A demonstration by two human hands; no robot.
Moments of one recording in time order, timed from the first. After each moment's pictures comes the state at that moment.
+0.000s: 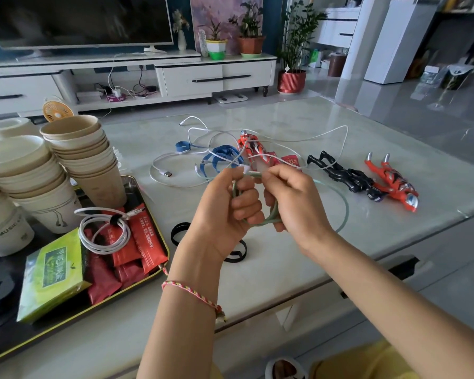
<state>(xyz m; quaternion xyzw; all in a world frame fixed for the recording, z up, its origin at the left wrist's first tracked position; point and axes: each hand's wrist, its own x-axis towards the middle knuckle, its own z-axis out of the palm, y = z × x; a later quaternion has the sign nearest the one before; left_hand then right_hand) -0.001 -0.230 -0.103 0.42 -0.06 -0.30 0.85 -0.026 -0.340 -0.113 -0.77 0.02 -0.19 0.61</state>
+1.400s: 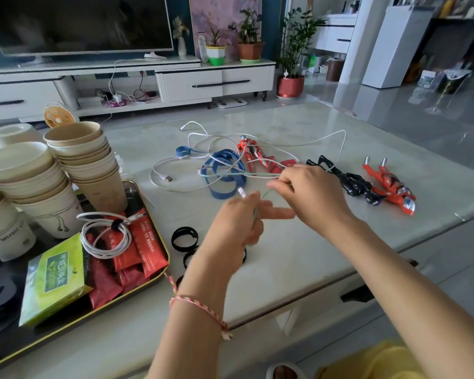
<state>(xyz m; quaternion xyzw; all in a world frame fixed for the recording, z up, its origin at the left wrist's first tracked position) -0.014 -0.244 -0.109 0.63 -0.03 -0.22 0.75 -0.005 -0.384 -0.109 -0.96 -0.02 -0.25 0.11</state>
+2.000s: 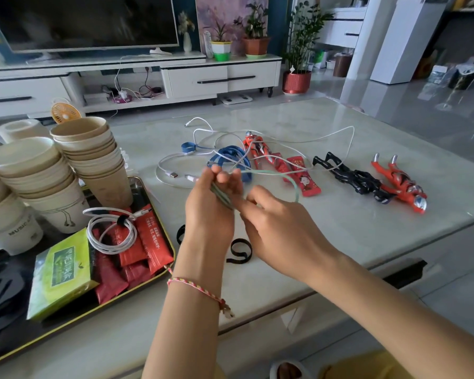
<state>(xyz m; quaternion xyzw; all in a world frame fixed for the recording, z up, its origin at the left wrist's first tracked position) 0.011 -0.228 -0.106 0.26 0.05 -0.09 0.96 -0.045 -0.328 -0.121 -0.95 -0.20 -0.22 0.11</state>
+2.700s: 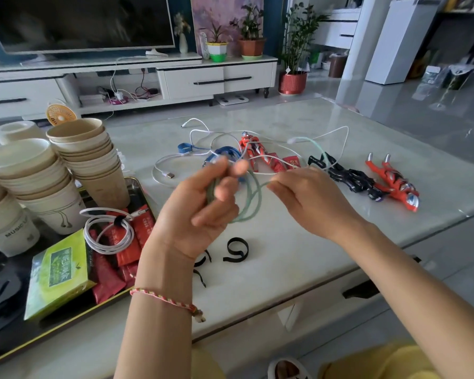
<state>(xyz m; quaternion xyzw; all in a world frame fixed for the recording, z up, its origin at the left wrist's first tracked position) -0.004 -0.196 -0.091 0.38 -0.17 -0.30 0.86 -0.023 -0.382 -0.108 -0.93 -0.19 -0.28 0.15</state>
